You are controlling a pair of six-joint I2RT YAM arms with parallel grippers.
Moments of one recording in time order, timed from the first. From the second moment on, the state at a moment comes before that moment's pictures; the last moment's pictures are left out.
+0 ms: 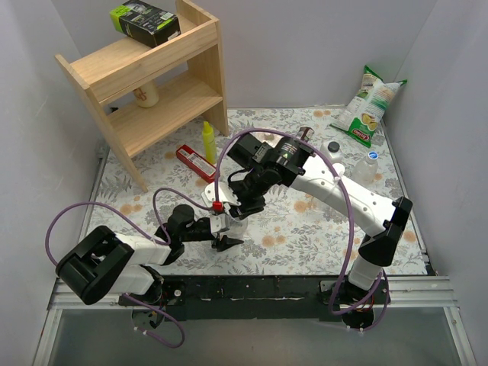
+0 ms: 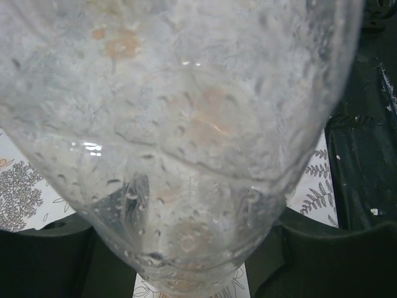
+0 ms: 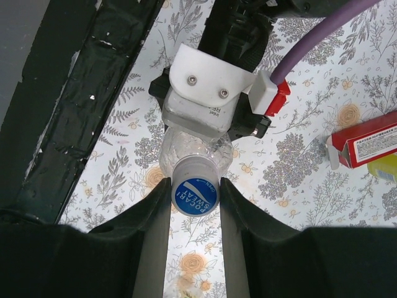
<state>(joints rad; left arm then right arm) -0.66 1.30 0.17 0.90 0.77 0.26 1.06 1.71 1.91 -1.33 -0.49 -0.99</state>
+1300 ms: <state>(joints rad) -0.66 1.31 0.19 0.94 0.74 0.11 1.05 1.68 1.90 -1.25 -0.50 -0.82</state>
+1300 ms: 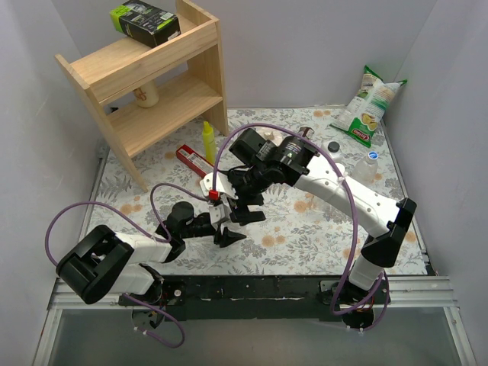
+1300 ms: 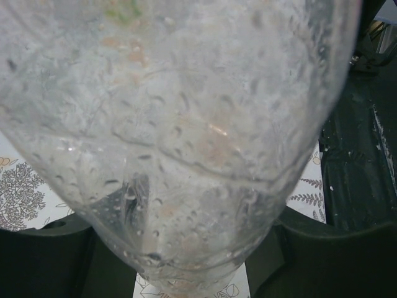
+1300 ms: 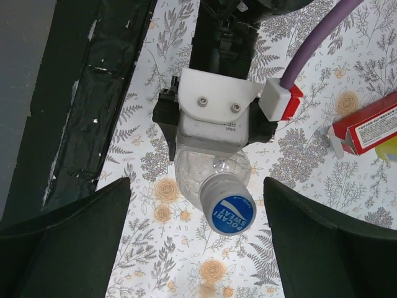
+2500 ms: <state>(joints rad) -0.59 1.32 0.20 0.99 0.72 -0.04 0.99 1.54 1.70 -1.36 -0.35 -0.73</state>
